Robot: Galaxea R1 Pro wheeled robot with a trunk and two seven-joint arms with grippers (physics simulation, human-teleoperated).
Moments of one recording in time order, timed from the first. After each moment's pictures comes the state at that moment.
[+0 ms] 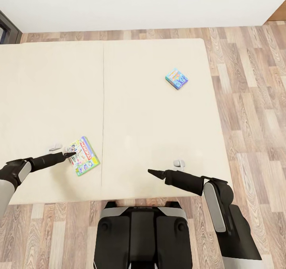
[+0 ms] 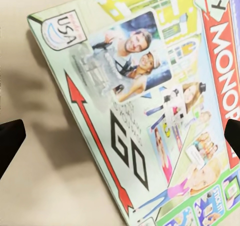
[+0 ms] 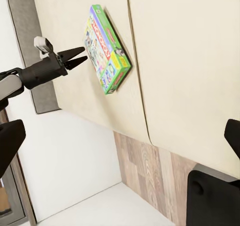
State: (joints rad) left arm -1.11 0.45 0.26 -0.26 0.00 0.33 -0.81; right arm -0.46 0.08 -0.05 -1.57 -0.33 1.02 0.69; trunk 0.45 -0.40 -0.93
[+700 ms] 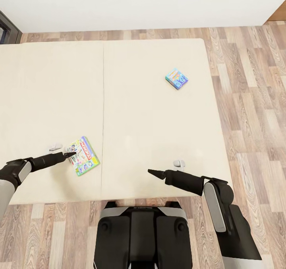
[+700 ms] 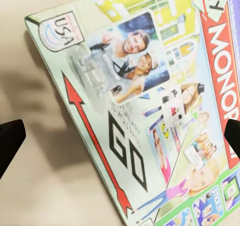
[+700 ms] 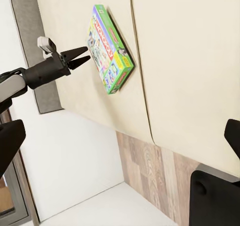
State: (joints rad) left arm -1.11 0.45 0.26 -0.27 0.01 0.33 -0.81; right arm -0.46 0.08 -0.06 -1.57 -0.34 1.03 0.70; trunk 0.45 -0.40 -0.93
